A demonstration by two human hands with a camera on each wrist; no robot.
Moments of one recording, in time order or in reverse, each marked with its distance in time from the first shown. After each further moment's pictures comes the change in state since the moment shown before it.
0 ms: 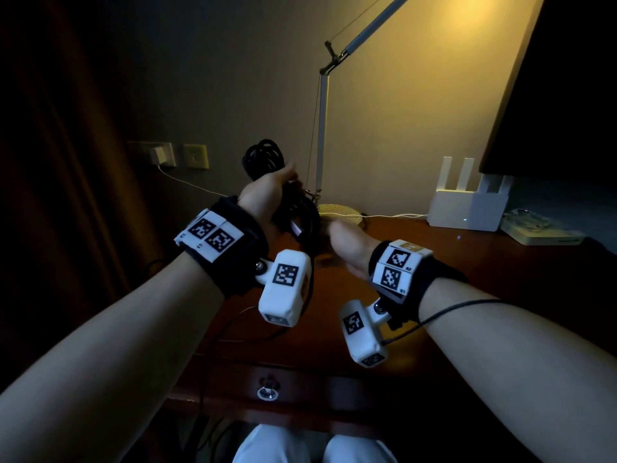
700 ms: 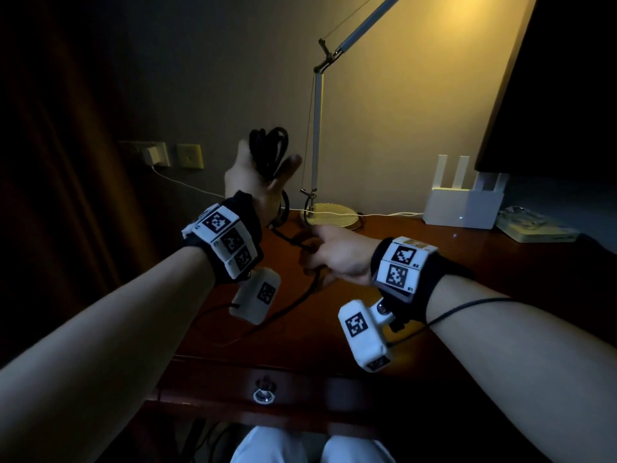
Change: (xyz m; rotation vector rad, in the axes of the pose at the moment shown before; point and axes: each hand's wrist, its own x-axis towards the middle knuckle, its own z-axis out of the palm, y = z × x) left_hand 0.005 0.001 -0.012 0.693 0.221 0.588; right_hand -0.016 -0.004 -0.003 -0.121 -0.229 0.070
